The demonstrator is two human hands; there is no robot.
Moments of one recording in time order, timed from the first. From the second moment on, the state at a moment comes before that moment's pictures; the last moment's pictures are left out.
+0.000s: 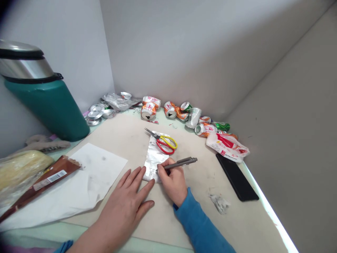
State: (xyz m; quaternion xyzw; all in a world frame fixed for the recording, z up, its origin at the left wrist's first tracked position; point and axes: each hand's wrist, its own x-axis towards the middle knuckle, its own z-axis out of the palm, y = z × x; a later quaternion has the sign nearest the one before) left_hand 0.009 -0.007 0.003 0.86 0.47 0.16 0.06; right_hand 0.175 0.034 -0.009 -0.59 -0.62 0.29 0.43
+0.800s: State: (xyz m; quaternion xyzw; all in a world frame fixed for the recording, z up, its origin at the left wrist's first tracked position) left_hand 0.009 -0.007 0.002 0.86 0.47 0.15 0.07; right_hand 0.171 0.031 -0.003 -0.59 -0.68 0.24 0.36
